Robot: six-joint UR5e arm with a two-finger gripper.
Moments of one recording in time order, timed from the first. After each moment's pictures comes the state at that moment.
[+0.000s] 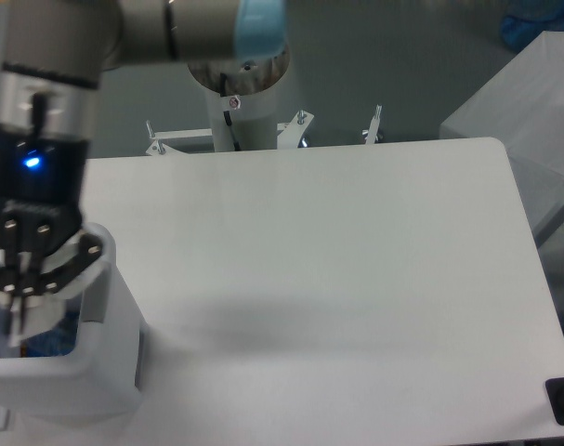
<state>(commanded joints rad) 1.99 -1.94 -1.24 -0.72 1.30 -0.19</state>
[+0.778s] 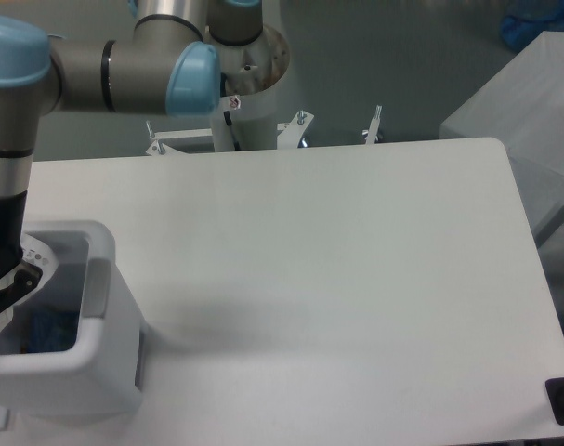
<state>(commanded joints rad) 1.94 -1.94 -1.38 -0.73 1.30 -0.19</state>
